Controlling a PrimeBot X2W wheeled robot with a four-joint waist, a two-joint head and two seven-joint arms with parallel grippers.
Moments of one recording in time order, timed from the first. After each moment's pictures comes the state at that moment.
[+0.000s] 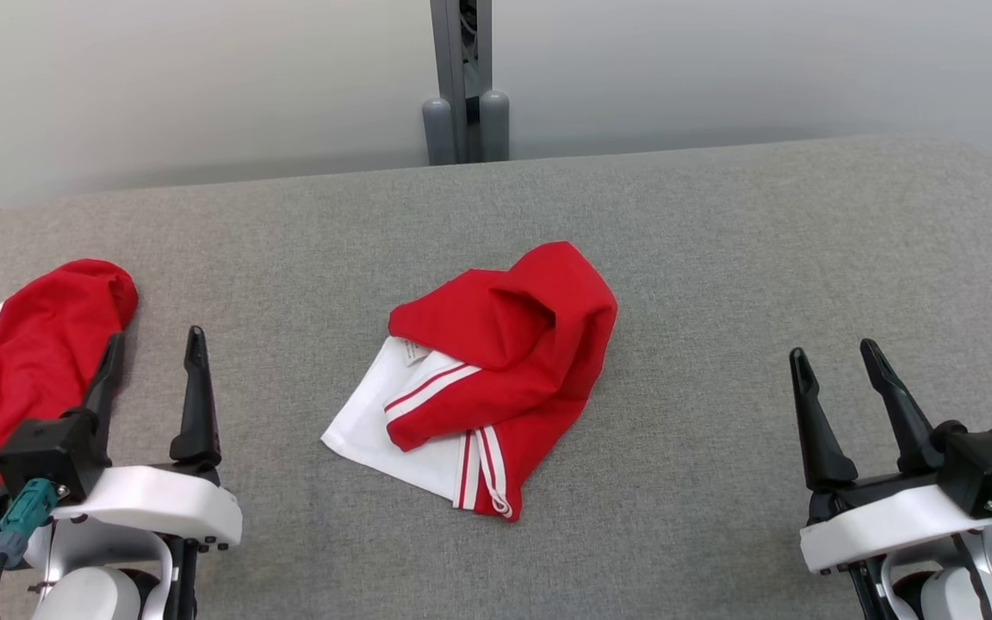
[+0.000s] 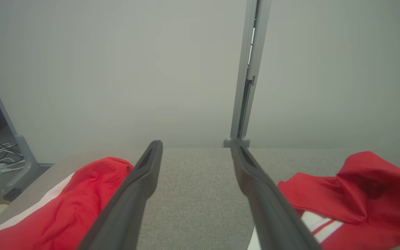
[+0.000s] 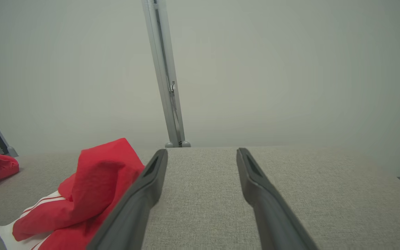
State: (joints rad) left arm -0.11 0.36 -0.25 -0.04 -0.48 0.32 -0.09; right arm -0.09 -0.05 0.04 0.09 0.18 0.13 -0.17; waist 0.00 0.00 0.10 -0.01
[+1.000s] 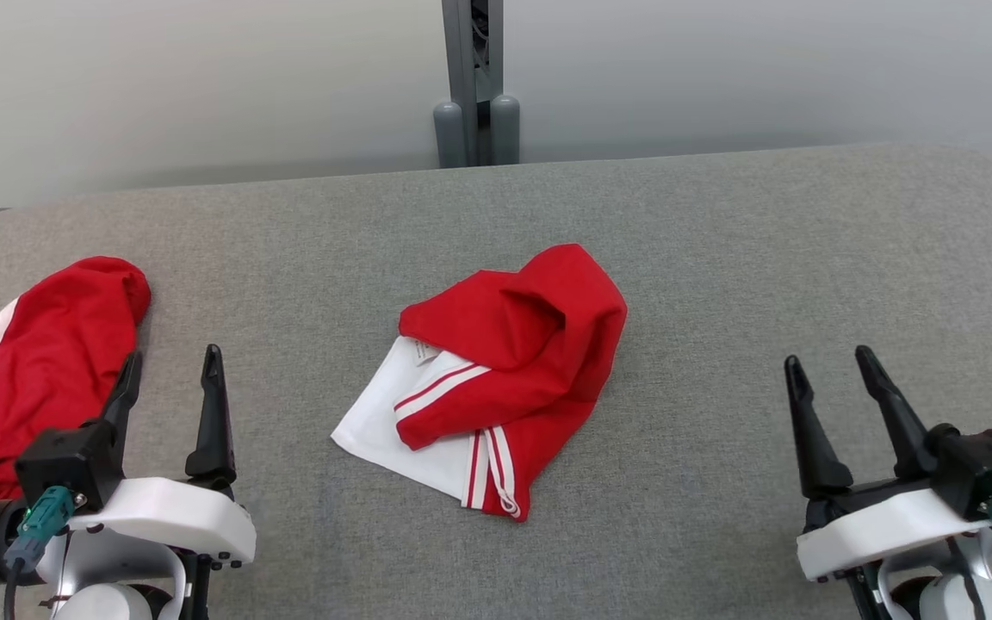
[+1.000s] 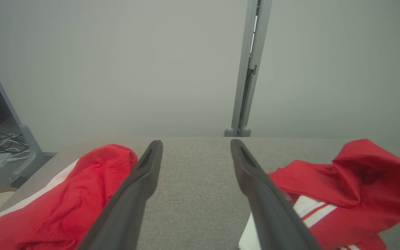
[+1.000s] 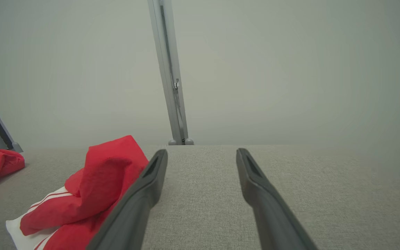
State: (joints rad) left arm -0.07 0.37 -0.28 -0.10 -0.48 0.36 -0.03; right arm -0.07 -0.05 0.04 0.06 0.17 0.13 -0.14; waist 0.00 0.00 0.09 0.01
